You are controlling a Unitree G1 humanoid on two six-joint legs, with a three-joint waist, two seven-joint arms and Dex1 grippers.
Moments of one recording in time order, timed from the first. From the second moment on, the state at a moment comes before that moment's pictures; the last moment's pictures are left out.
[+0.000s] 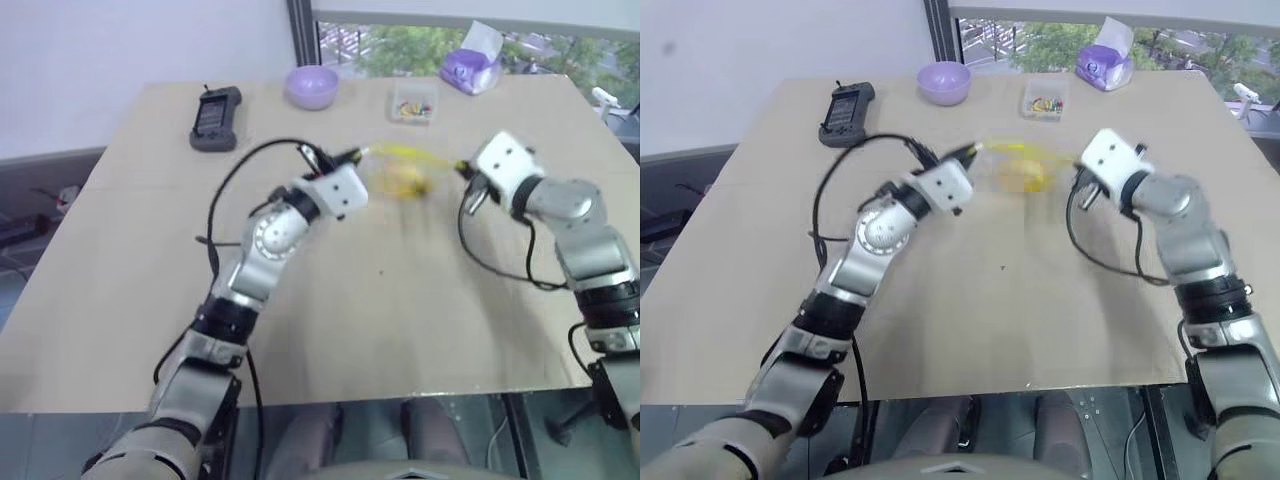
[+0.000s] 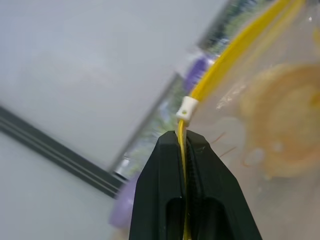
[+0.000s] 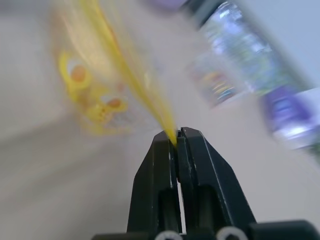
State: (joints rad) left arm -0.72 0.35 -0.21 0.20 0.41 -0.20 -0.24; right arm -0.76 -0.65 0.11 0.13 -0.11 0.25 0.62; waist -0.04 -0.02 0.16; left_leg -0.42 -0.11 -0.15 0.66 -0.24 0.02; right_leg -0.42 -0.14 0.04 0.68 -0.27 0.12
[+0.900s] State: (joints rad) left arm -0.53 0.35 -0.31 0.07 0.37 -0.17 -0.41; right arm -0.60 -0.65 0.16 -0.29 0.08 0.44 0.84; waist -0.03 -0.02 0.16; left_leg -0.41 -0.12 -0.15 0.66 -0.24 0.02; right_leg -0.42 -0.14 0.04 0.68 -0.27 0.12
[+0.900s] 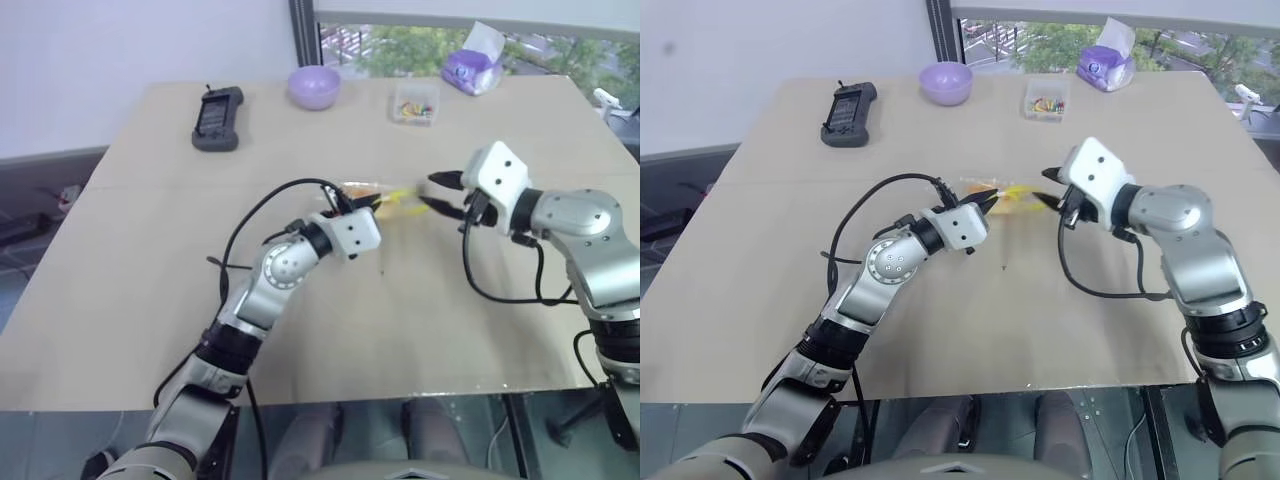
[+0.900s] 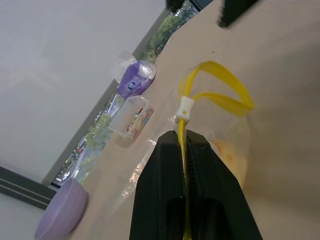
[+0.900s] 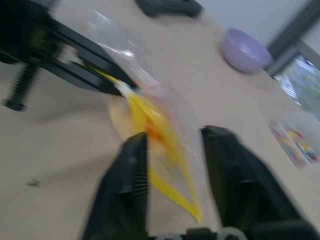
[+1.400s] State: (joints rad) left arm -0.53 0.39 -0.31 0.00 0.40 -0.15 -0.44; right arm -0.67 -0.56 0.33 -0.17 -0.12 0.19 0.80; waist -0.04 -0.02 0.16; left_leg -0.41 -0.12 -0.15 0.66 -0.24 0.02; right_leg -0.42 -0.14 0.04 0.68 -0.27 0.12
